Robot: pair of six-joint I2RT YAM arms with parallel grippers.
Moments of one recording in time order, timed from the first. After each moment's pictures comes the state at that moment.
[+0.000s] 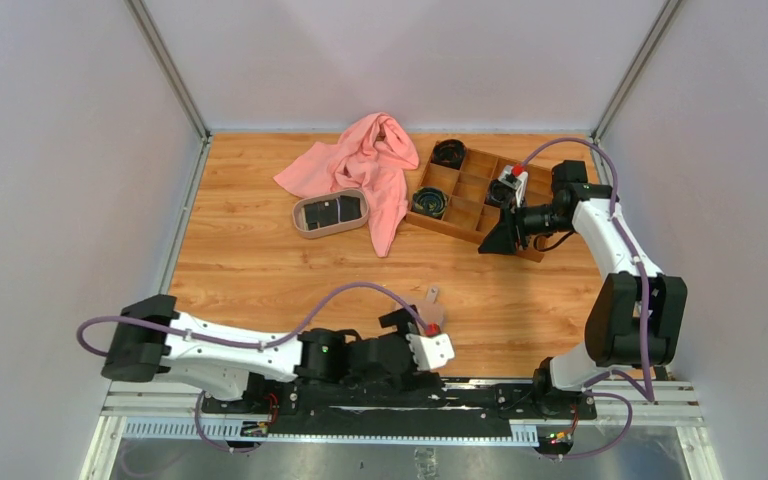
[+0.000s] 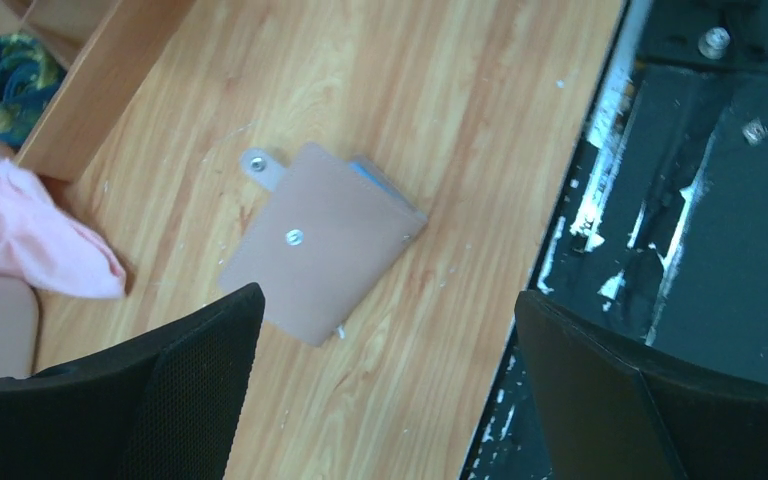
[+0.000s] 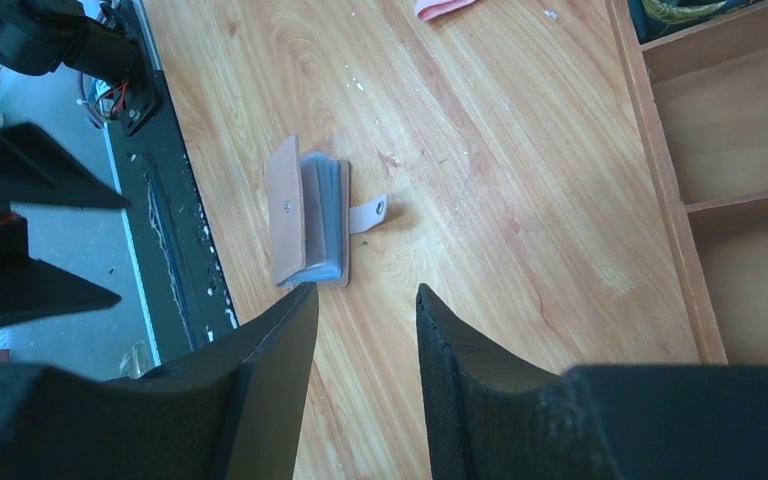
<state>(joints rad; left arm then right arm) -1.59 1.31 0.77 -0.07 -0.50 0.10 -0.05 1.50 1.19 -0.98 -1.09 -0.71</state>
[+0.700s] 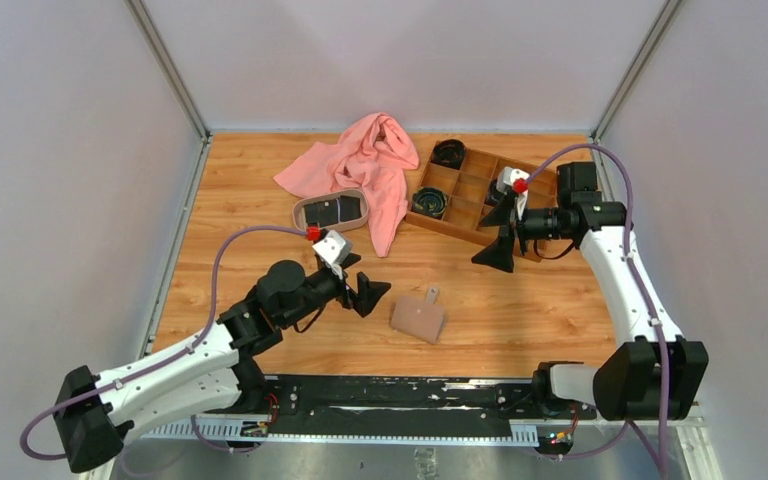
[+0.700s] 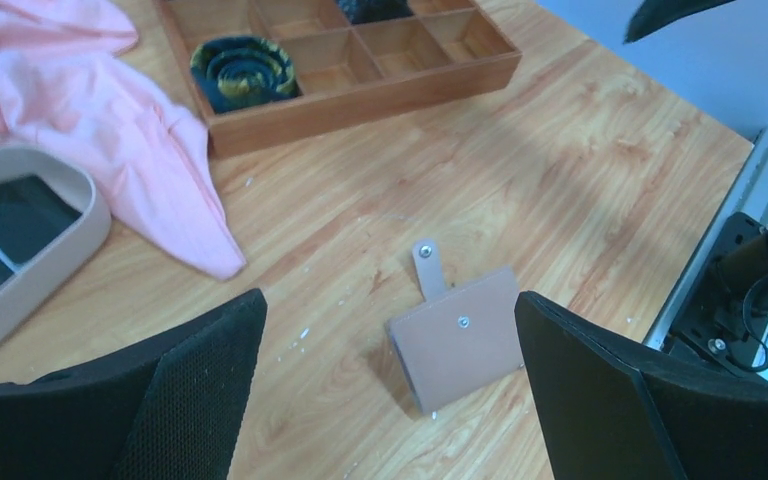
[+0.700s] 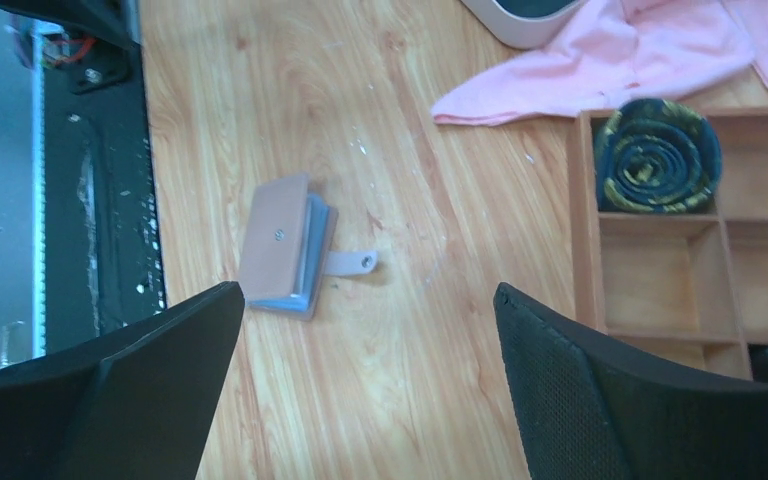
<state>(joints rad) -0.93 0.78 0.50 0.14 -0.07 -0.17 0.03 1.23 1.14 -0.91 -1.10 -0.86</state>
